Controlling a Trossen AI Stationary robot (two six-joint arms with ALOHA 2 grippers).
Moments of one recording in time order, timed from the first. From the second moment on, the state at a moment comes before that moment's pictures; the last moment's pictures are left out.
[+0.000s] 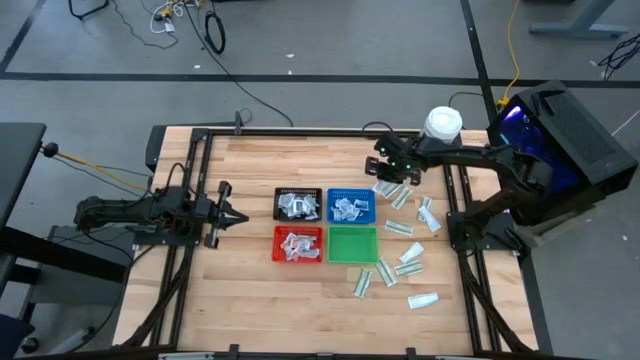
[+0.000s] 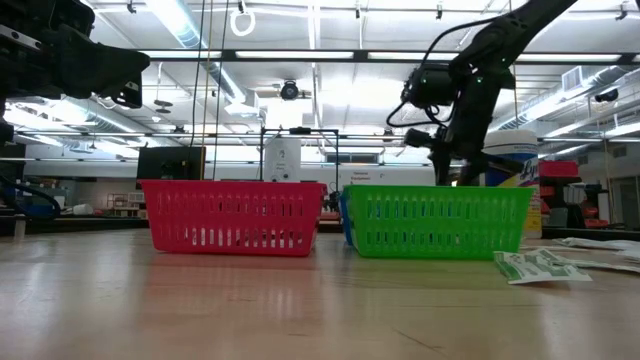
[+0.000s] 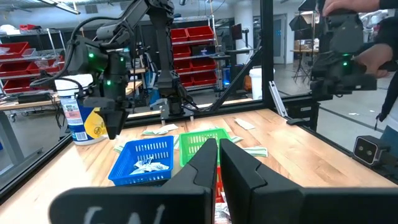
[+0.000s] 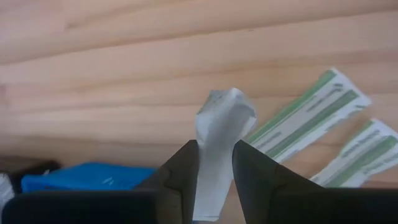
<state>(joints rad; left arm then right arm) -0.01 0.01 0.01 0.09 0.11 0.08 -0.53 1.50 0.91 -0.63 -0.05 1.14</state>
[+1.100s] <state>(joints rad) -0.01 0.01 0.01 0.09 0.11 0.08 -0.17 1.37 0.91 -0.27 -0.05 0.59</state>
